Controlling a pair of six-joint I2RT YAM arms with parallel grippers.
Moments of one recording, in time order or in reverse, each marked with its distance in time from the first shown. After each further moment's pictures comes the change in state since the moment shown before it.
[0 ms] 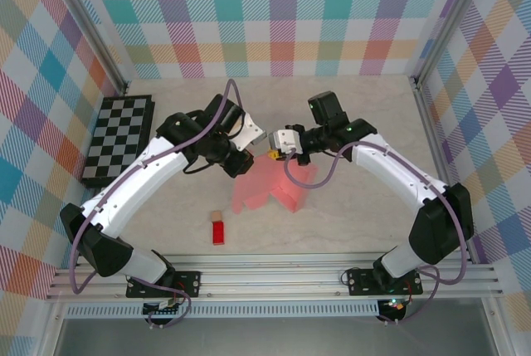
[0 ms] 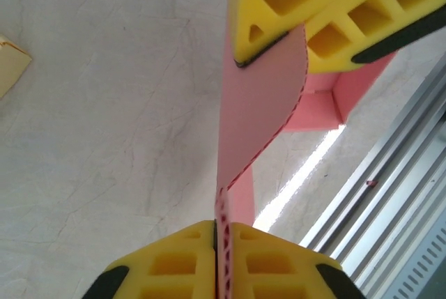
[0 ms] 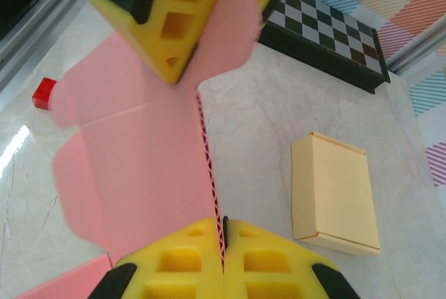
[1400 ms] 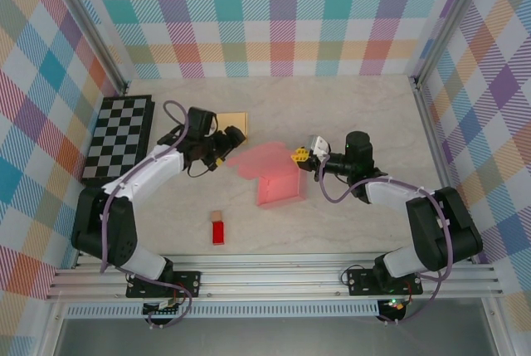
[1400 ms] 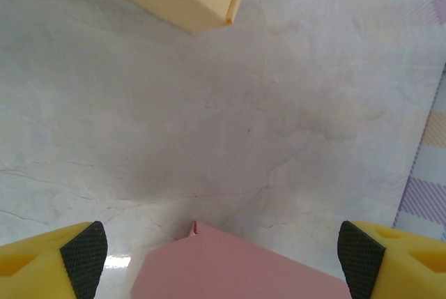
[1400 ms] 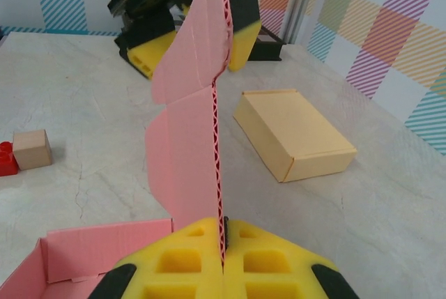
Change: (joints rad) left arm 0.318 0.062 -0.502 0.735 0.073 -1.083; right arm -0.209 -0.062 -0.702 1.152 -0.086 0.701
